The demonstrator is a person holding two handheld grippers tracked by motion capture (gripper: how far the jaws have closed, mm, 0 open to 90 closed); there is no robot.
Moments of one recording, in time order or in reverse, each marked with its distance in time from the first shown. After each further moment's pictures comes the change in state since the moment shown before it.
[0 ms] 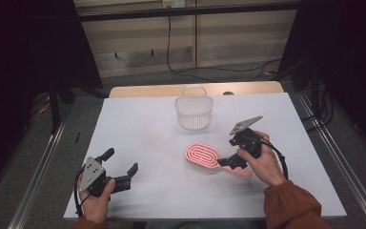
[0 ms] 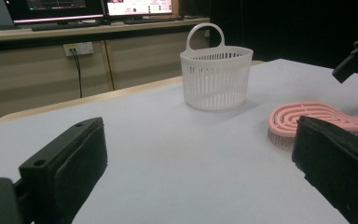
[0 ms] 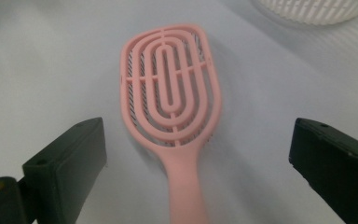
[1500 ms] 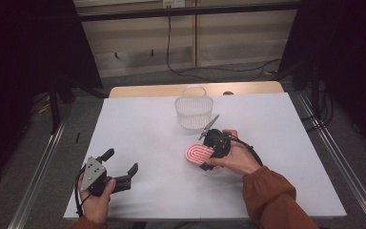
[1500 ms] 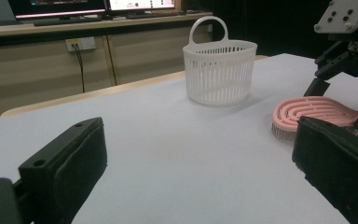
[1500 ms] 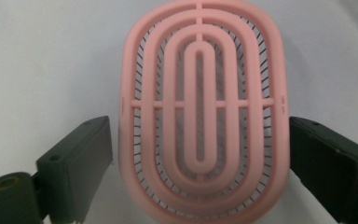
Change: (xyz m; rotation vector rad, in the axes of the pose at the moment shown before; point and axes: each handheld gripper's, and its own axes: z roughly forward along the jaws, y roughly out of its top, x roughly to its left) left arm 0.001 -0.002 0.001 0.019 0.015 0.007; right arm 0.015 0.044 0.068 0.310 0.029 -0.146
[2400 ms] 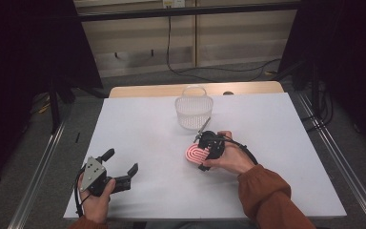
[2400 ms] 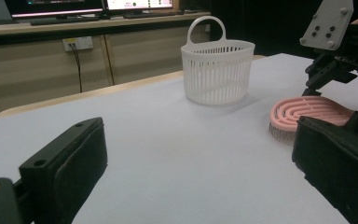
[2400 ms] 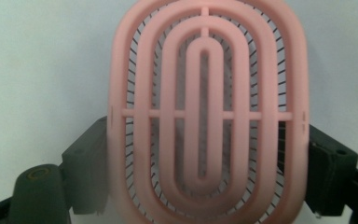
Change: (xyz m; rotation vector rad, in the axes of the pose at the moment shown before) left arm 0.001 0.000 0.000 0.003 -0.011 0.000; right arm 0.003 0.010 0.013 0.087 -0.026 -0.036
